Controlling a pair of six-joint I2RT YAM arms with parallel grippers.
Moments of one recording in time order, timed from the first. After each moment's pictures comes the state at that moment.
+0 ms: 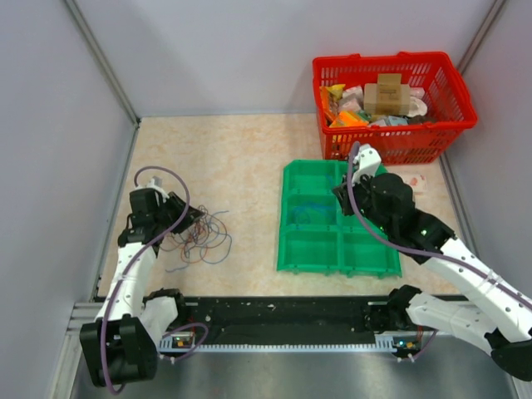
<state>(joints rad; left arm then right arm) 0.14 0.93 0.59 -0.38 0.41 -0.65 0.73 0.87 0.94 -0.39 0.19 0.14</state>
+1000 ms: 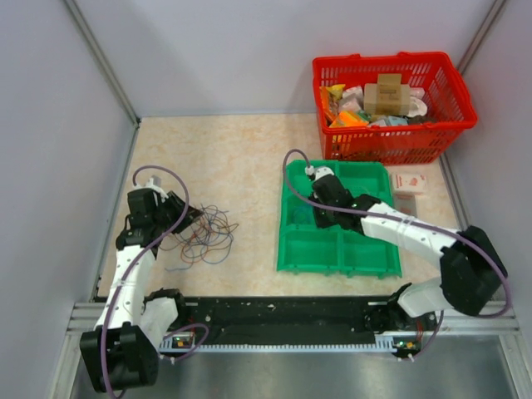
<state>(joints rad) 0.14 0.89 0.61 -0.41 0.42 -0.64 0.73 1.35 0.90 -0.42 0.20 0.33</state>
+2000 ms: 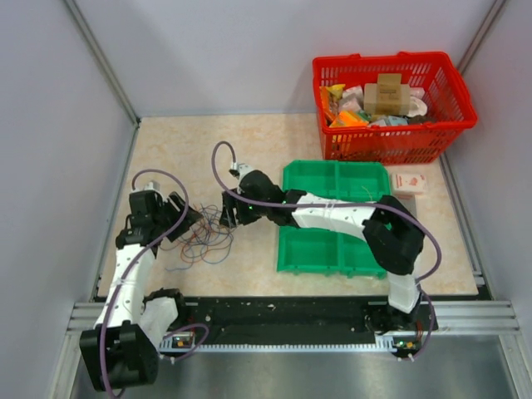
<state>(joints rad) 0.14 0.90 0.62 -0.52 0.30 -0.60 1.01 1.88 1.38 -0.13 -0.08 0.52</state>
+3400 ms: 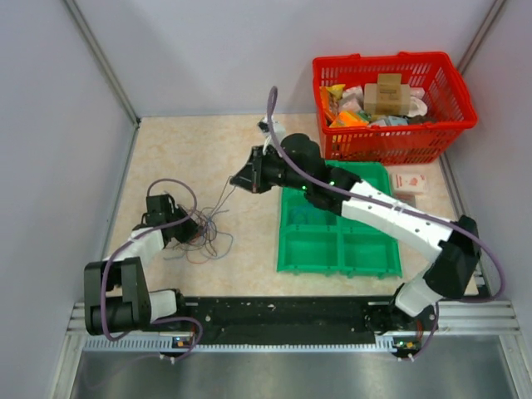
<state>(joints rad) 0.12 1.25 0.49 -0.18 0.34 -0.69 0.94 1.59 1.43 -0.12 -0.19 0.66</state>
